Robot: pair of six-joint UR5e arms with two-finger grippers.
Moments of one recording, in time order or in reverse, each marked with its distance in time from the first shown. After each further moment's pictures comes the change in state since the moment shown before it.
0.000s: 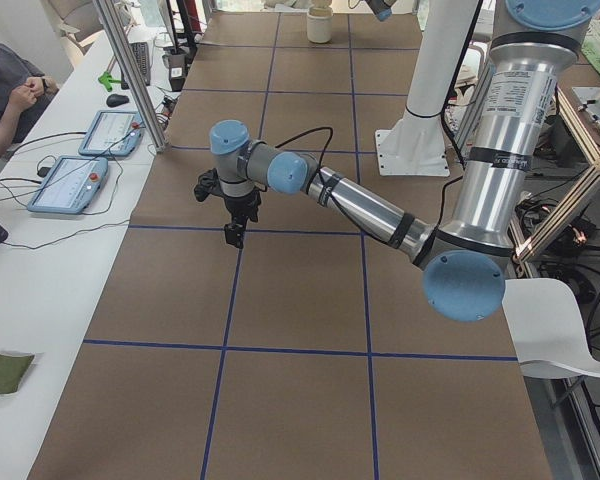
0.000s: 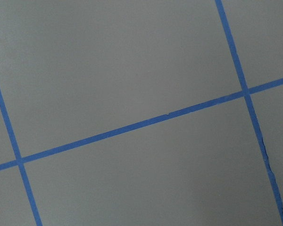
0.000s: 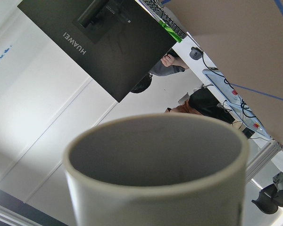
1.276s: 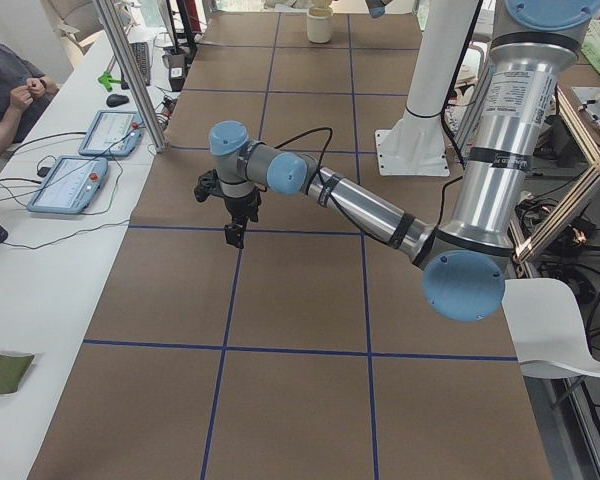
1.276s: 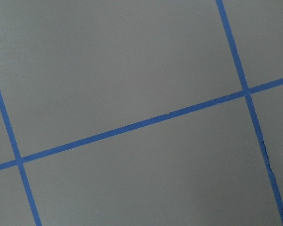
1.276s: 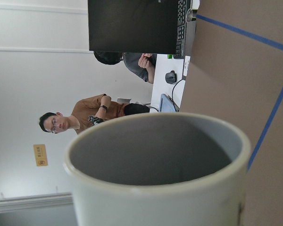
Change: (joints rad) left arm 0.000 0.002 0.002 0.000 -0.018 0.000; right arm 0.516 0.015 0.255 -0.455 0.814 -0.772
